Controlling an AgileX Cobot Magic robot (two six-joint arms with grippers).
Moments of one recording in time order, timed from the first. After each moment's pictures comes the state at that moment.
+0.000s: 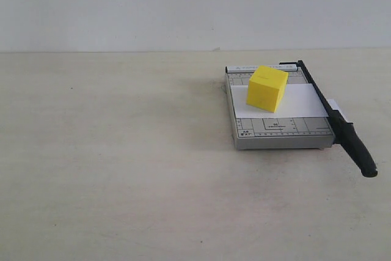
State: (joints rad) left arm -0.16 0.00 0.00 0.31 0.11 -0.49; right arm 0.15 0.01 0.00 0.03 0.07 0.09
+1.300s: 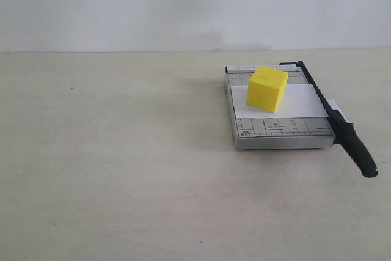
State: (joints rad) left arm -0.16 0.00 0.00 0.12 0.36 -0.04; right arm 0.15 0.01 0.00 0.03 0.07 0.09
